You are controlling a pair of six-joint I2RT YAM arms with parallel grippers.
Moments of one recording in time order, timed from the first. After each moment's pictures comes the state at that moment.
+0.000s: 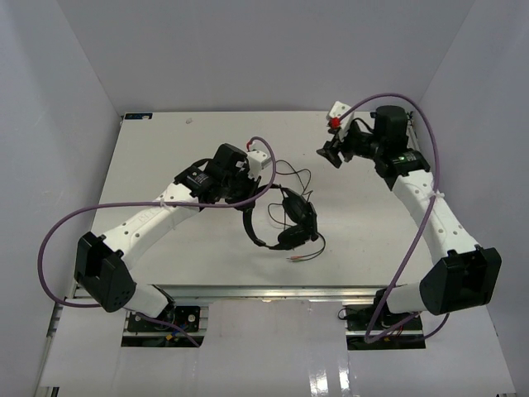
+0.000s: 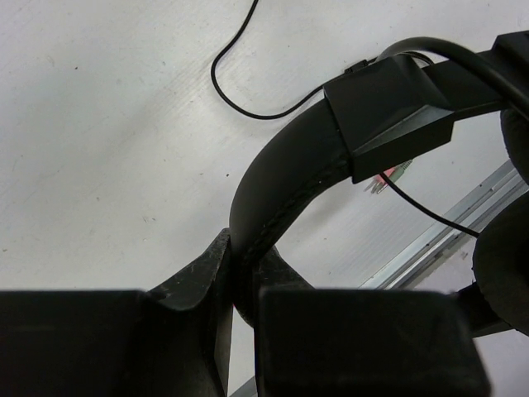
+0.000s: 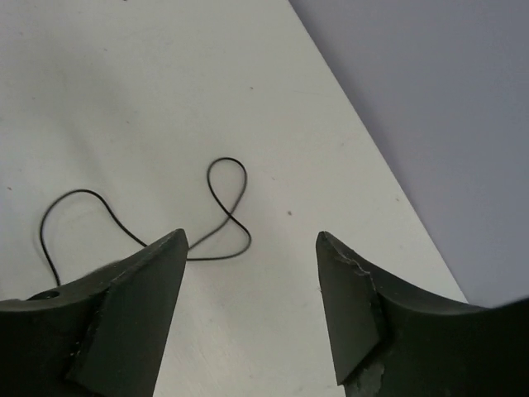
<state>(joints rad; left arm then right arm) -0.68 1.44 1.29 -0.69 0.14 -0.05 0.29 1.37 1.29 -0.30 -0.62 -0.63</state>
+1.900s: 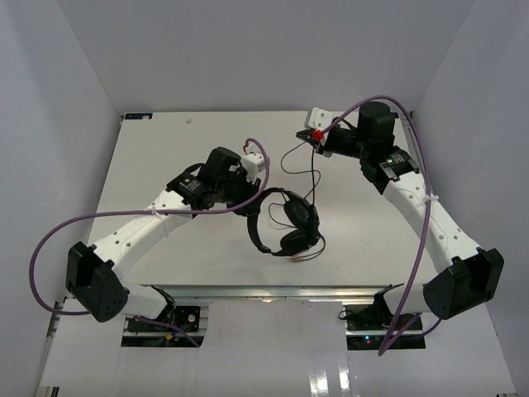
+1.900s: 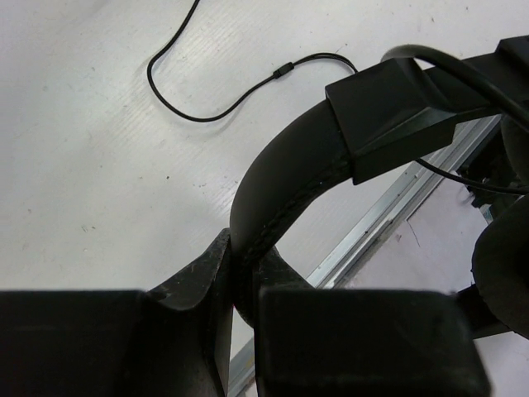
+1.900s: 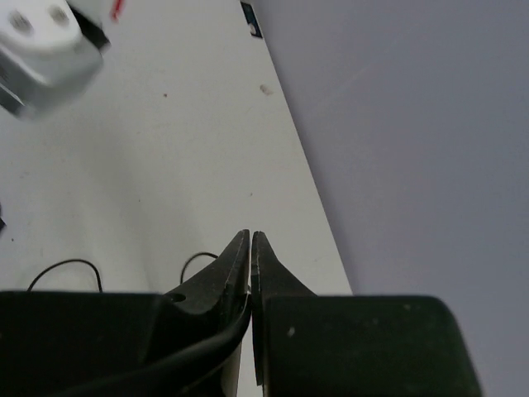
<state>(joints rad) -0.67 1.35 1.22 -0.64 0.29 -0.12 0.41 1.36 1.33 -0.19 -0.71 -0.74</state>
